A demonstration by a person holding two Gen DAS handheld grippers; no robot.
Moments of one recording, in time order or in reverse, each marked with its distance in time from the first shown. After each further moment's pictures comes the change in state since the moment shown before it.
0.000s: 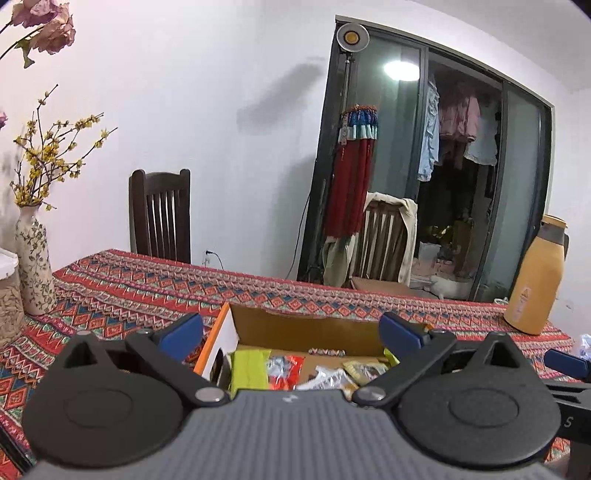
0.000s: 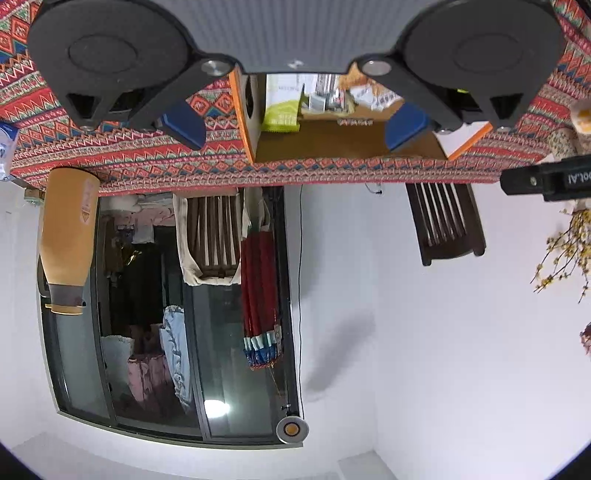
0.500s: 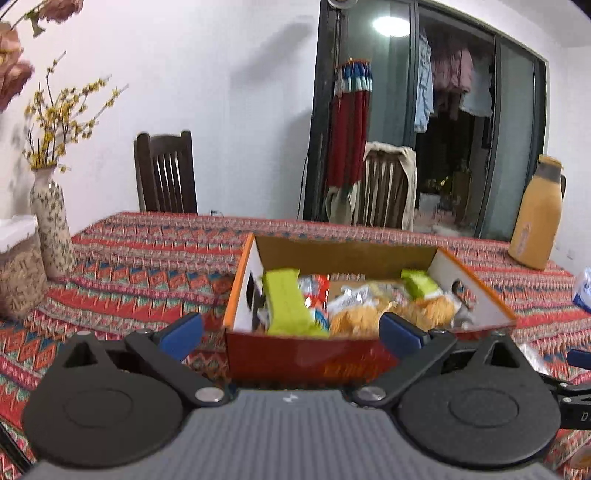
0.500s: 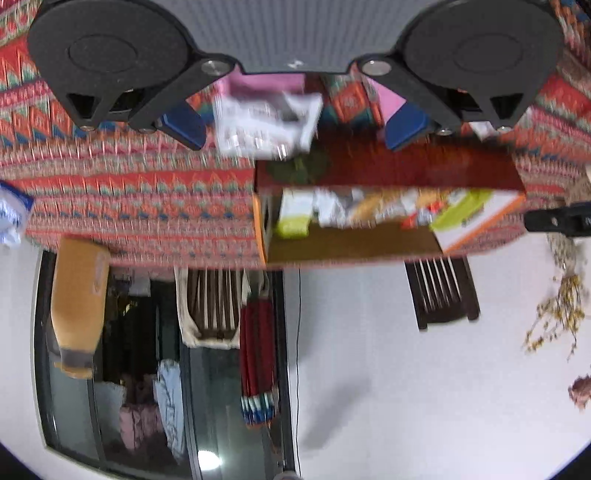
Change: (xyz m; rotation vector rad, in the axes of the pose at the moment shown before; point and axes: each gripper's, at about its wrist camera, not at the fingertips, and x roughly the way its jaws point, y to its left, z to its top) left arm -0.023 0.032 -0.050 0.069 0.145 0.001; right arm -0.039 -0.022 -0.067 -0.013 0.220 0.006
